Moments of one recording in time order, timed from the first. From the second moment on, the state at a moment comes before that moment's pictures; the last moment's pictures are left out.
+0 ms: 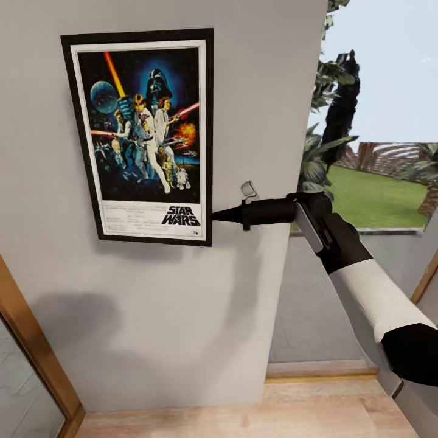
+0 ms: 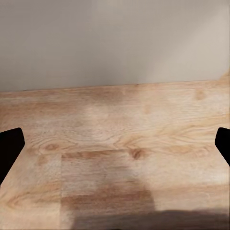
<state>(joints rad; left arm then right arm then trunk) 0.01 0.05 0.03 -0.61 0.00 -0.23 -0.09 -1.22 -0.09 0.34 -1.06 -0.33 0.73 1.22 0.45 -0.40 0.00</state>
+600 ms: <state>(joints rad) 0.01 0.05 0.03 -0.61 0.00 -0.23 -0.09 -1.22 -0.09 0.34 -1.06 -0.33 0.73 1.22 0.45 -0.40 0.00</state>
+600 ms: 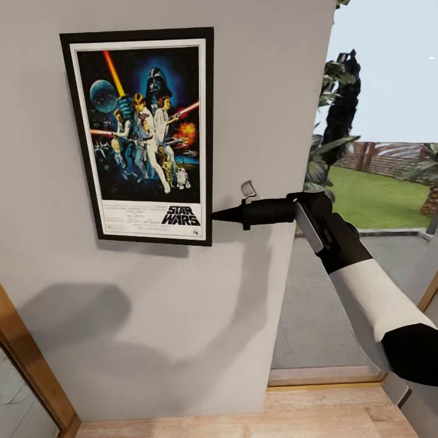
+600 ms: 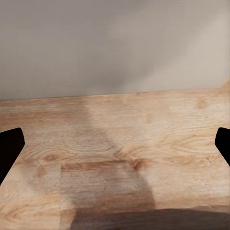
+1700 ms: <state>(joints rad) 0.01 0.05 0.04 -0.62 0.00 -0.23 -0.09 -1.22 -0.09 0.34 -1.06 -0.35 0.74 1.22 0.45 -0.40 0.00</state>
